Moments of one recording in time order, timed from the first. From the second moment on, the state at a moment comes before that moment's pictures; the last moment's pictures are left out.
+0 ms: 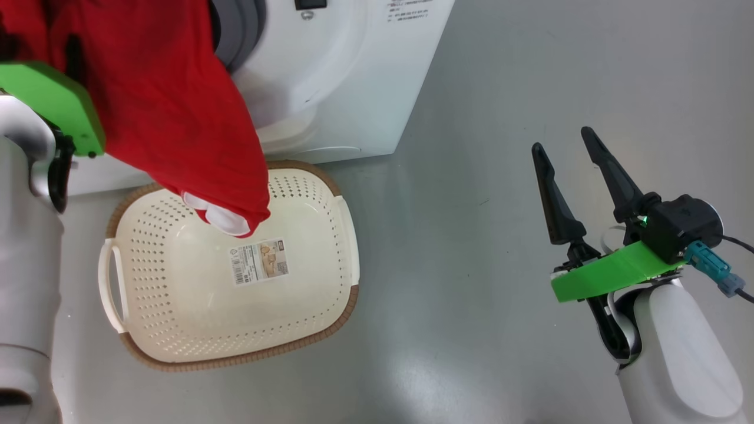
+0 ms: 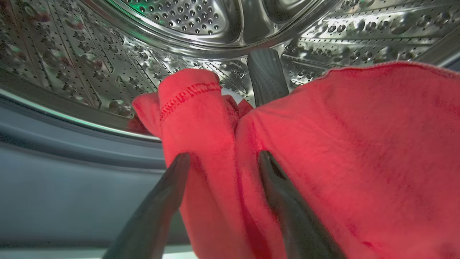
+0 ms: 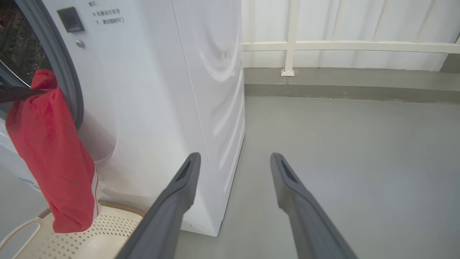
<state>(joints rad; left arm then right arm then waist) -1.11 0.24 -0.15 0.96 -0.17 -0.03 0.07 -0.42 -0.12 0.08 0.17 0.18 0.13 -0.26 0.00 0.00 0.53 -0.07</state>
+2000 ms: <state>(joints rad) -0.22 0.12 -0.13 0.13 -0.33 -0.08 -0.15 -0.36 -0.14 0.06 0.17 0.18 0.13 -0.26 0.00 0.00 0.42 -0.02</state>
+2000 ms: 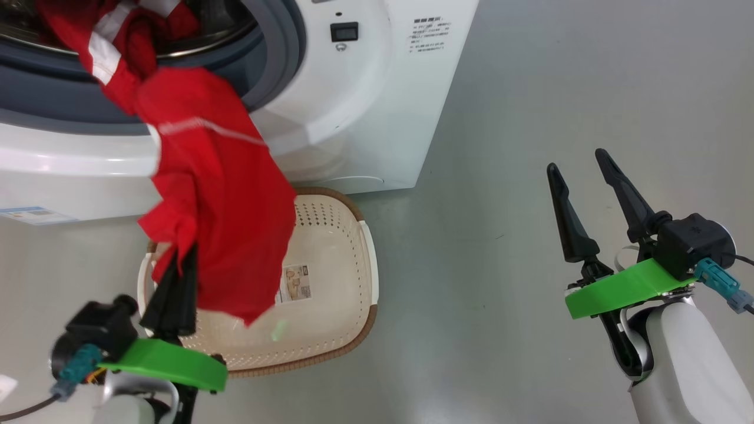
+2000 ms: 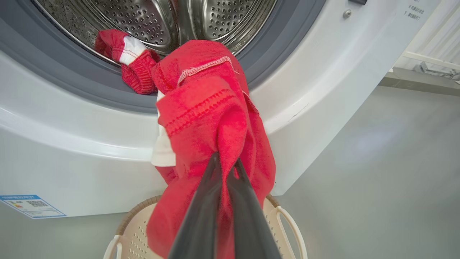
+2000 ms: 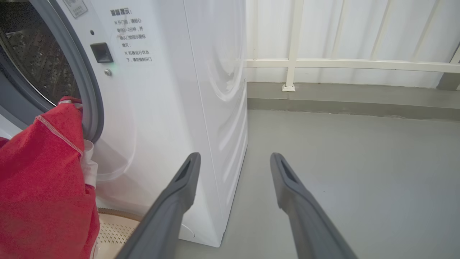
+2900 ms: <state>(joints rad) -0.60 0.09 -0.28 1.03 -0.29 -0.12 -0.24 -0.42 -0.13 0.08 0.16 0.18 0.13 -0.26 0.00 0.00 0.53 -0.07</state>
